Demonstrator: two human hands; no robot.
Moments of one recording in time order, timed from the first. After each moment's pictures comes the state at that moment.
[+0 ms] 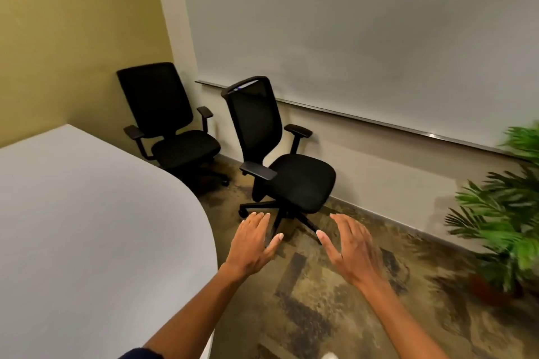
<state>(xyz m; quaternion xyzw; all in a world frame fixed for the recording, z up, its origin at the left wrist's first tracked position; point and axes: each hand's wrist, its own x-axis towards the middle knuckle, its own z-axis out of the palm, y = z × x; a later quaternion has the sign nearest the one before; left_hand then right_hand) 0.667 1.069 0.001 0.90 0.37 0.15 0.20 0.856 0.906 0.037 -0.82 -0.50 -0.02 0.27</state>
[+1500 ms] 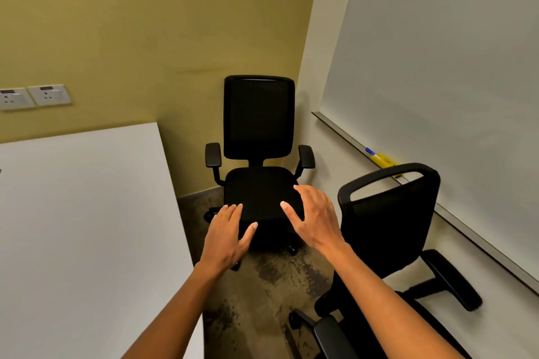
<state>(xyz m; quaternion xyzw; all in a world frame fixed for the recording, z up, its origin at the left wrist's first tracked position) 0.697 1.775 -0.006 0.67 0.67 0.26 0.17 0.918 1.793 0.078 -0.60 -0.77 0.07 0.21</state>
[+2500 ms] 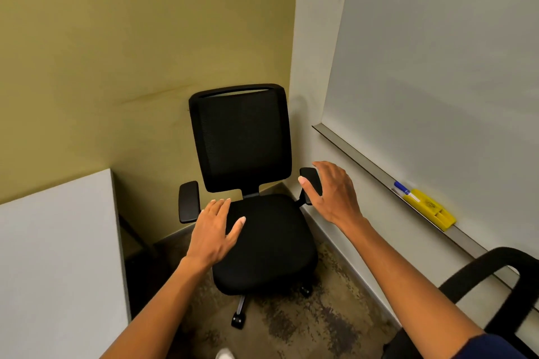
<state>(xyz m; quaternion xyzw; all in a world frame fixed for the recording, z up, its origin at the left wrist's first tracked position) 0.701 2.162 0.004 0.73 0.66 0.17 0.11 0.991 2.201 0.076 -0.64 -0.73 0.07 0.24</state>
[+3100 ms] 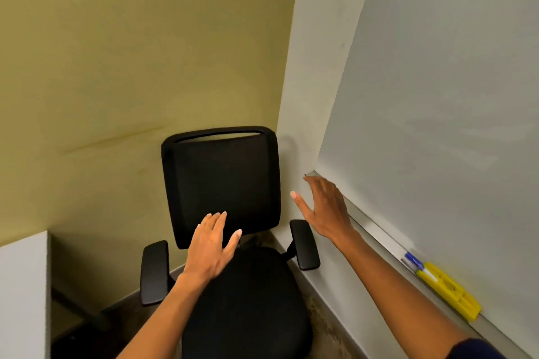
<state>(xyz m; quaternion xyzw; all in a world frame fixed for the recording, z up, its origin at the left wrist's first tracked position) 0.706 2.350 0.004 0.73 0.63 0.20 0.15 0.985 2.369 0.081 -0.67 -0.70 0.06 0.22</state>
